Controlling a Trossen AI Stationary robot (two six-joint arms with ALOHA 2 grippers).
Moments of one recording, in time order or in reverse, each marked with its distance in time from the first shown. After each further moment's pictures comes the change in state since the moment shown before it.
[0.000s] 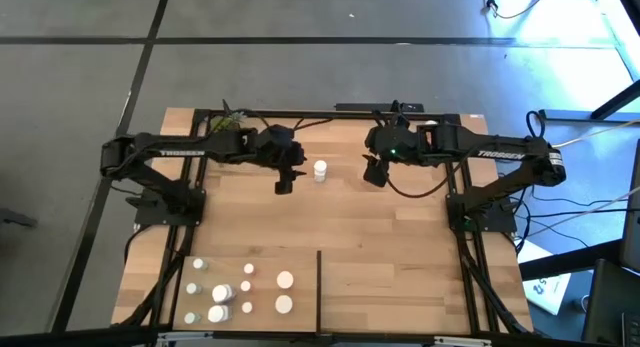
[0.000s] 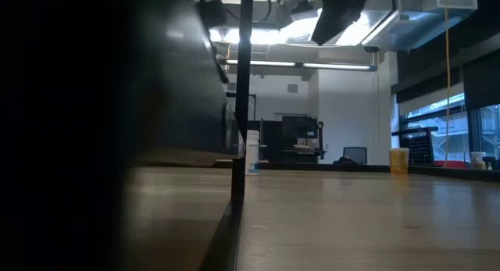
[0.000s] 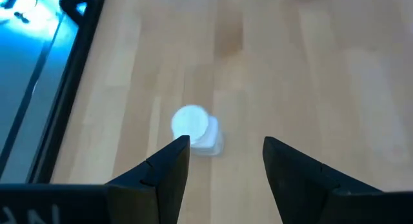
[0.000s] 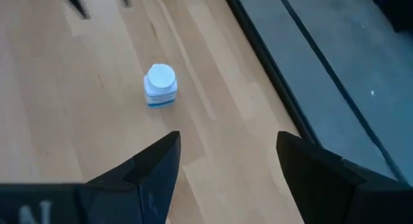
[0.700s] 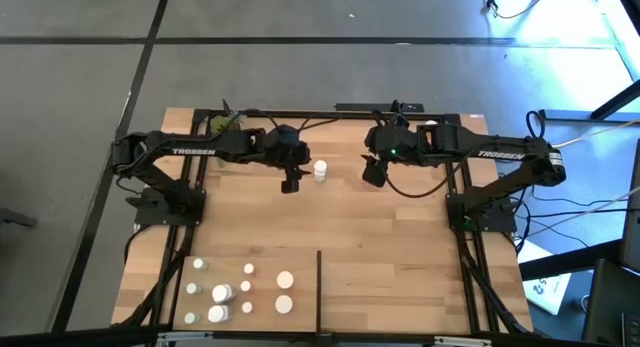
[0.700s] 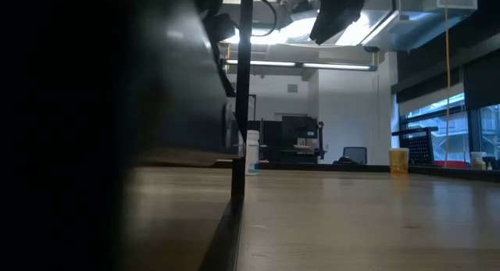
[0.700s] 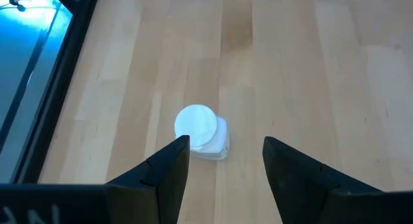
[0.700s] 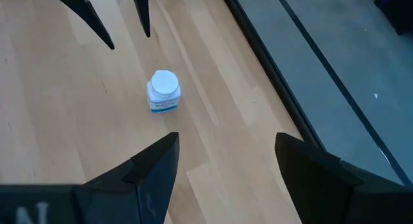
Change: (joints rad) left arm 0.027 0.089 0.000 0.067 0.011 -0.008; right arm 0.000 0.000 0.000 0.016 -0.008 0.017
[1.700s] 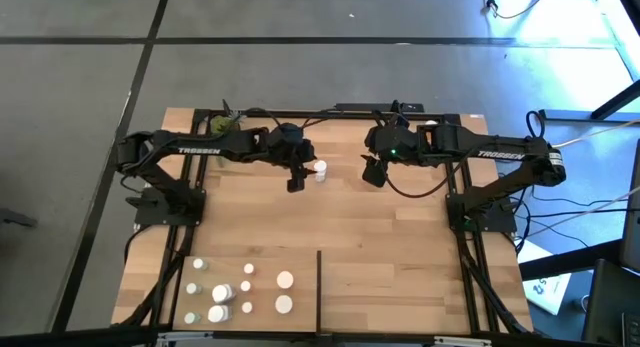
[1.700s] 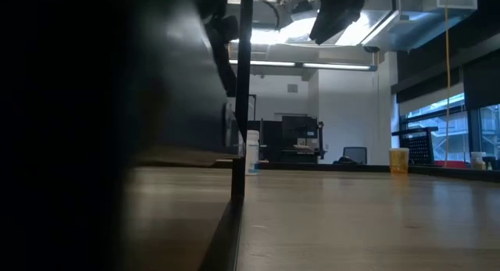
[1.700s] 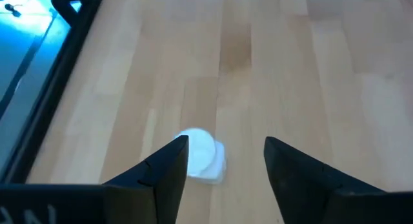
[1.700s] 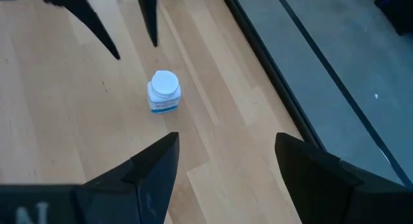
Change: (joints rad) left arm 0.013 0.037 0.002 0.086 0.046 -0.042; right arm 0.000 0.000 0.000 0.001 -0.001 -0.001
